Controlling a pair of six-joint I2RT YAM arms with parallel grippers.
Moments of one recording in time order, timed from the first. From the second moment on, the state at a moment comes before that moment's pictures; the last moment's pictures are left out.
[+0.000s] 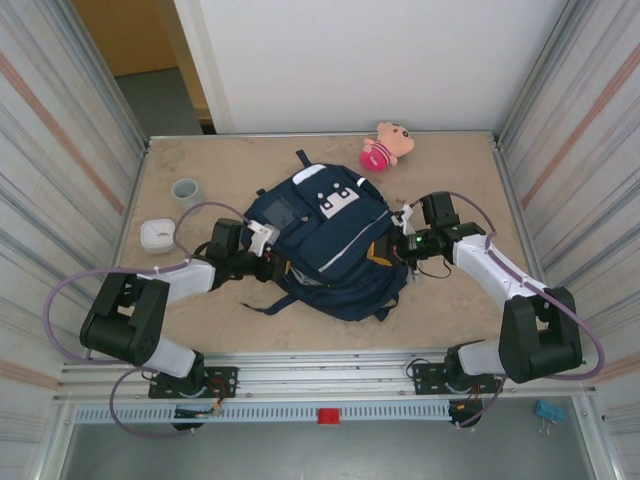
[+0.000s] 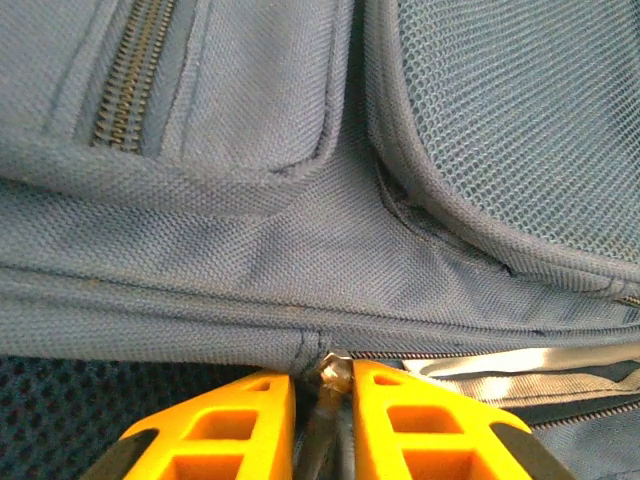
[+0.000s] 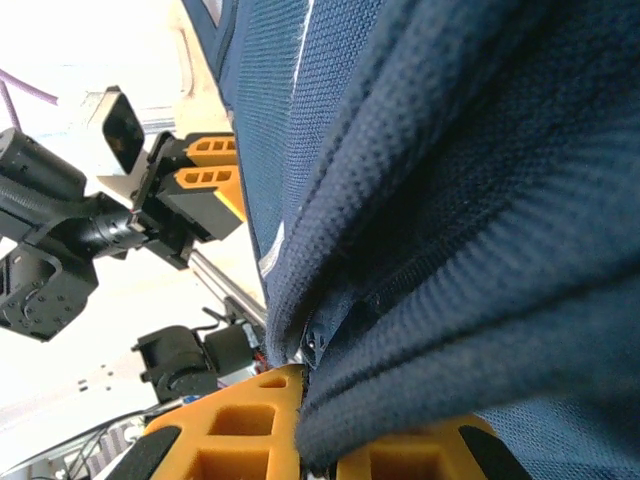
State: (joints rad) left arm -0.34 1.47 0.56 0.08 0.66 -0.06; right arm 0.24 1.34 0.84 -0.53 -0.87 0.61
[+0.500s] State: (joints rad) left arm -0.40 1.31 0.56 -0.03 0.51 -0.06; right arm 0.20 1.24 0.84 -0.57 -0.83 0.62
